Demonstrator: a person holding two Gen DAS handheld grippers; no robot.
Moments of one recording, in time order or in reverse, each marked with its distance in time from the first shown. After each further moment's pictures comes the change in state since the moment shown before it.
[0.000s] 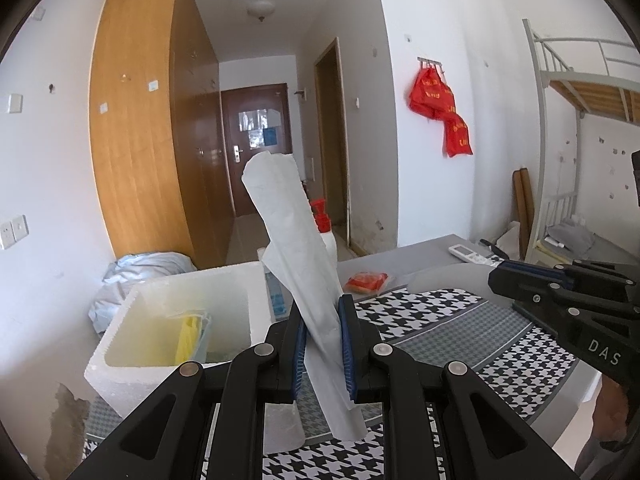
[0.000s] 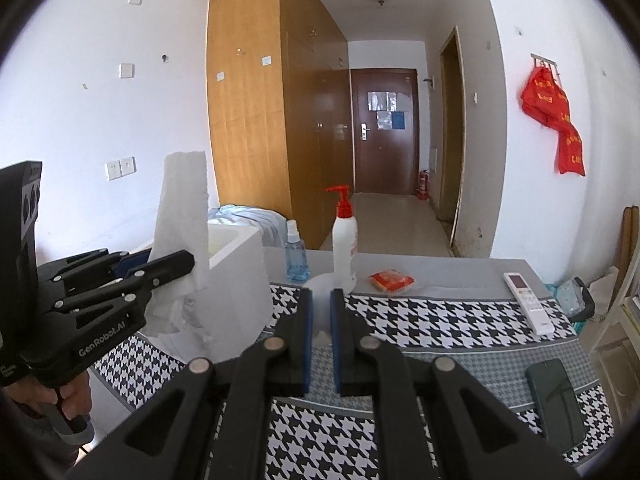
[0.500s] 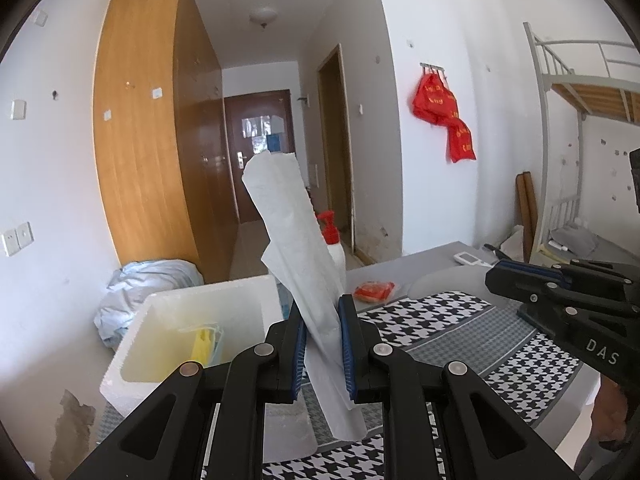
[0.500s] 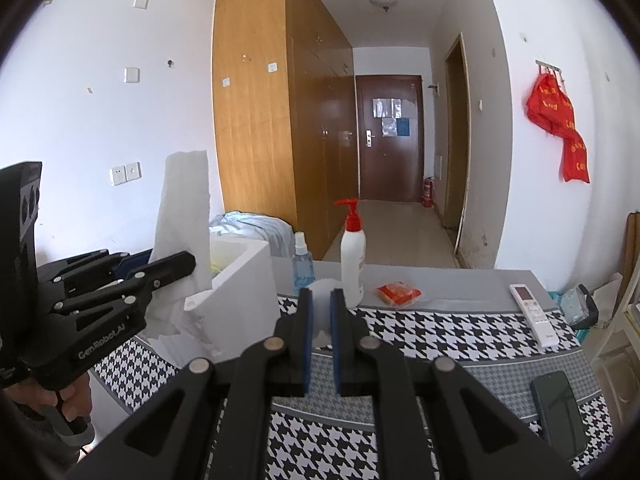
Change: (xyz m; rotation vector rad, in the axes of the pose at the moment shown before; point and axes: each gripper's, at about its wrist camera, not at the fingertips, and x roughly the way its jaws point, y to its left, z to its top) left arm -0.007 0.008 0.008 0.005 -0.022 0.022; right arm 0.001 0.011 0.012 -0.011 -0.024 0.013
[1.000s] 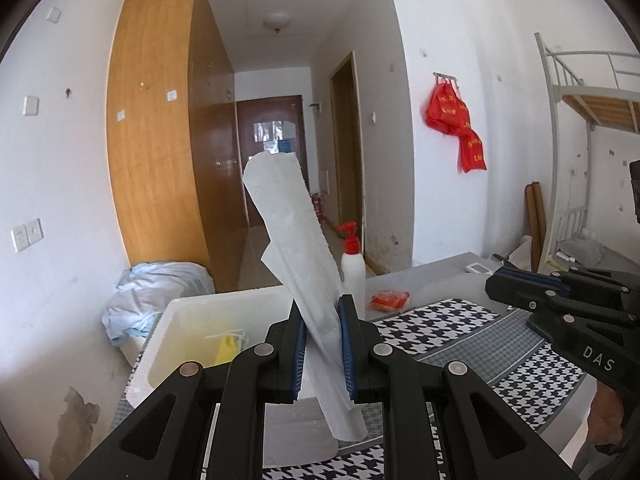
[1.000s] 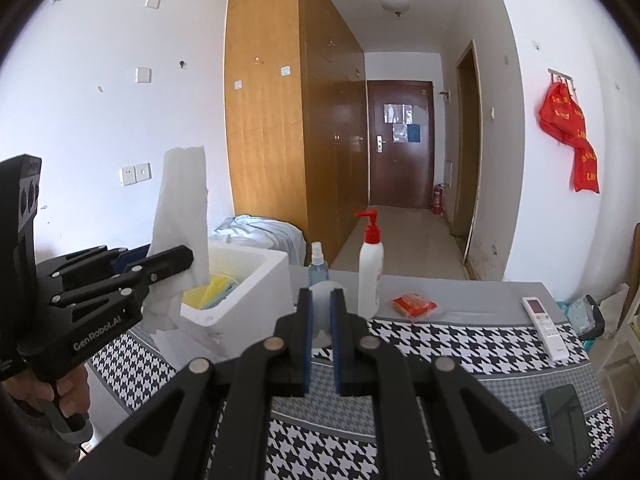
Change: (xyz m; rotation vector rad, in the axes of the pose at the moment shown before) left arm -0.009 0.018 0.006 -0.027 -0.022 0.032; right arm 0.009 0.016 0.009 -0.019 -0.017 0.035
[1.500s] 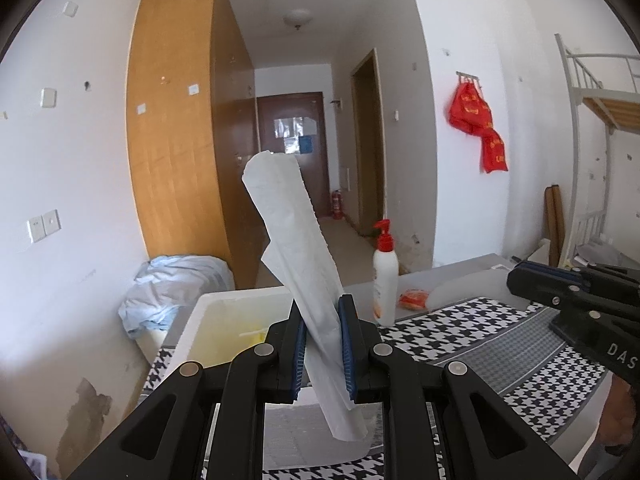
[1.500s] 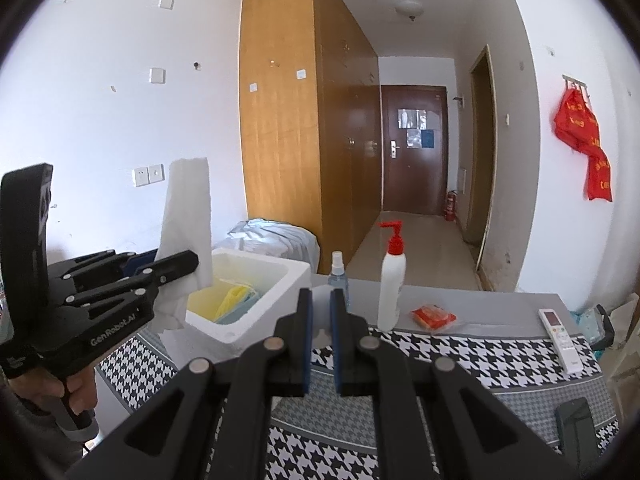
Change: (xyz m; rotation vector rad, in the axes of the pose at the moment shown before) left arm 0.007 0.023 -0.002 -0.028 0.016 0.074; right arm 0.014 0.017 0.010 -0.019 -0.018 0.048
